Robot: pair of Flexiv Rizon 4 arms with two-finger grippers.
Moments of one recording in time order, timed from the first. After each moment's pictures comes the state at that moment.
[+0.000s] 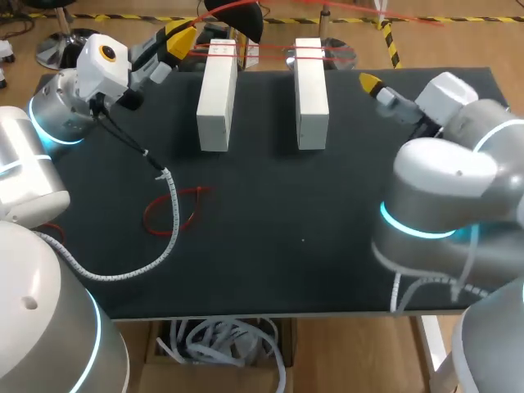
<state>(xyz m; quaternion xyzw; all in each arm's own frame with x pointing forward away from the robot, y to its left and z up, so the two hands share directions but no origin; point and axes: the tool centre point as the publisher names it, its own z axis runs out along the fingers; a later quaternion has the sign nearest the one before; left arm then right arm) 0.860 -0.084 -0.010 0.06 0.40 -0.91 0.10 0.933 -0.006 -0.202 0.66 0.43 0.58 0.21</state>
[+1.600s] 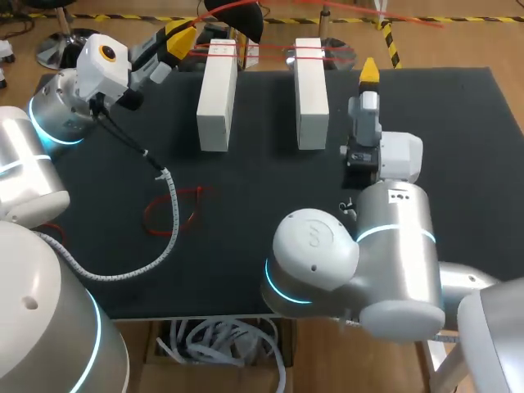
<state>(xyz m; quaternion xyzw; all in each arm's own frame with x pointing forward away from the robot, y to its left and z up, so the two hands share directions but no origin) 0.860 -0.084 -0.009 0.06 0.40 -0.91 0.10 0.869 0.057 -0.147 0.68 -0.04 0.73 0.04</state>
